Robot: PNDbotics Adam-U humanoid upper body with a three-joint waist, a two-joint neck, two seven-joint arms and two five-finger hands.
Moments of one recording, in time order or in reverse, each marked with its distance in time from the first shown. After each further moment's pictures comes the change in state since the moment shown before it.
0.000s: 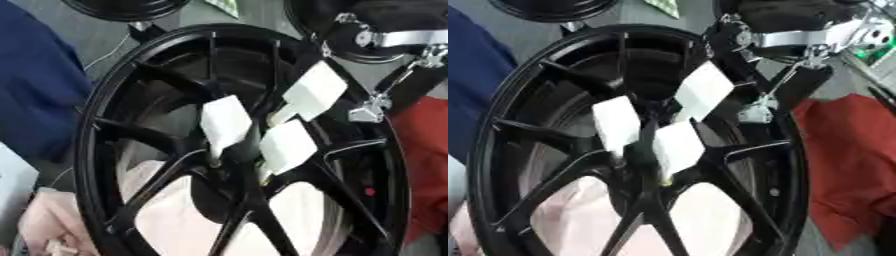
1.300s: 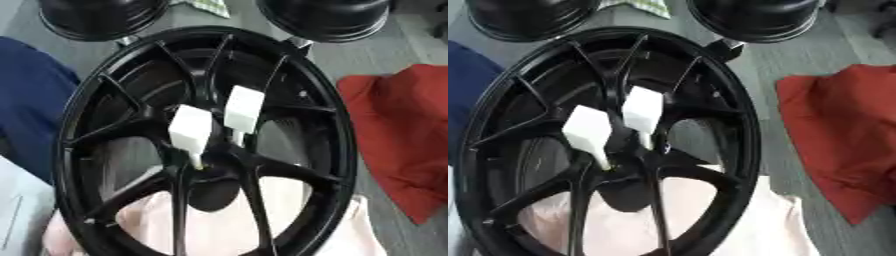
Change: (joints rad) left arm 0.071 -0.018 0.051 -0.001 -0.003 -0.009 0.068; right arm 0.918 0.270 -0.761 0.367 0.052 0.056 -0.864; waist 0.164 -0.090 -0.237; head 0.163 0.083
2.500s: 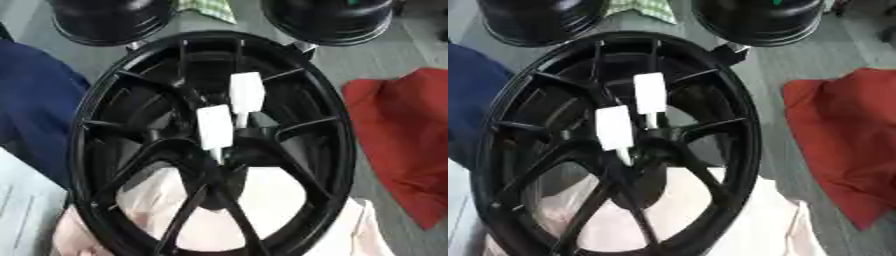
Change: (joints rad) left arm -0.014 -0.009 -0.007 0.000 0.005 0.002 -0.008; right arm -0.094 0.140 0.164 -0.575 -0.074 0.340 -0.109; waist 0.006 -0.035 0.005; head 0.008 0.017
